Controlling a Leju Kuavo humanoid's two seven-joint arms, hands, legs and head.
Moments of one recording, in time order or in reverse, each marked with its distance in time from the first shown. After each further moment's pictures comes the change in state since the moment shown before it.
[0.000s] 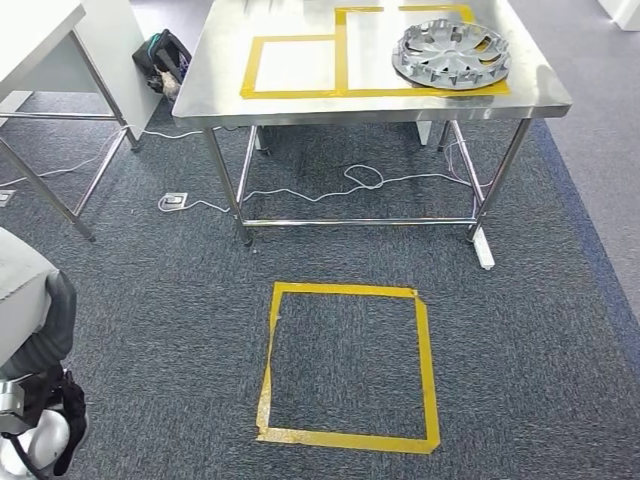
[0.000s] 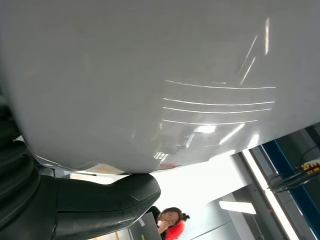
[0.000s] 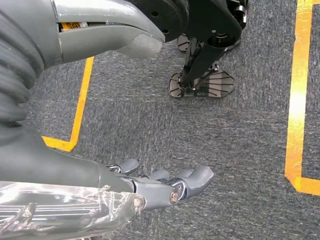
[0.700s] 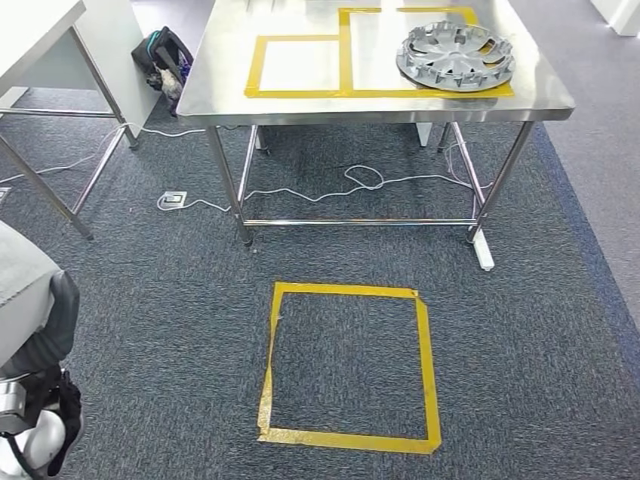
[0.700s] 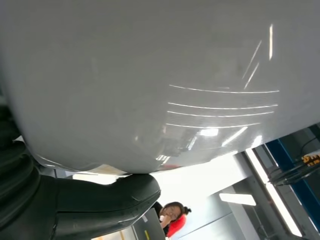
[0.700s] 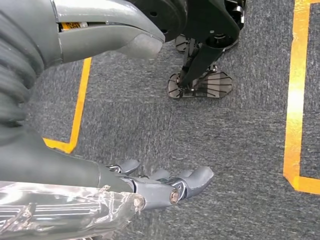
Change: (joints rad) left arm -0.010 0.053 -0.026 0.000 0.001 0.000 0.015; right arm 0.009 0.000 -0.004 -0.001 -0.013 -0.010 -0.017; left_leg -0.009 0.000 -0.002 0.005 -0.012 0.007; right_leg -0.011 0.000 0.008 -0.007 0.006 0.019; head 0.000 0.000
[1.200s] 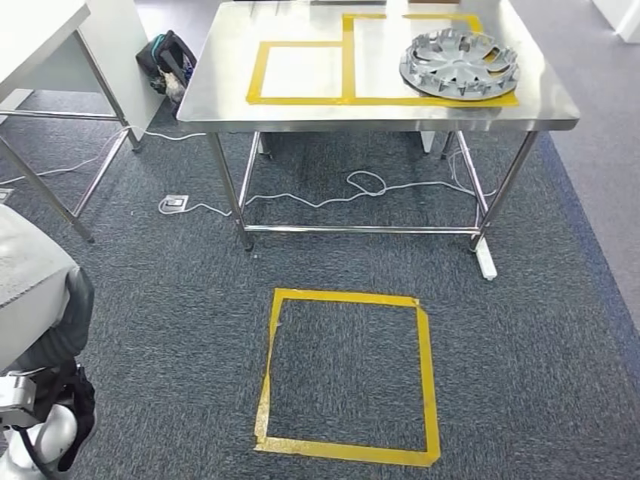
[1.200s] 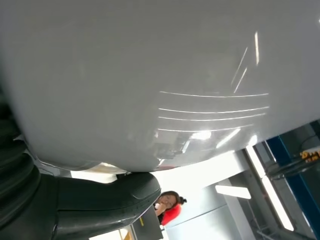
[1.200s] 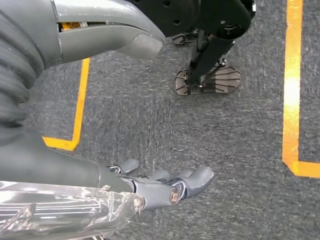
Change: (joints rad) left arm -0.016 0.005 -0.050 0.013 0.052 0.000 -0.012; right arm 0.035 -0.041 0.002 -0.066 -0.042 -0.052 -0.019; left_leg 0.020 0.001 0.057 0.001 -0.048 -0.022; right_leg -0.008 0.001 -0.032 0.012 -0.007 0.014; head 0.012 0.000
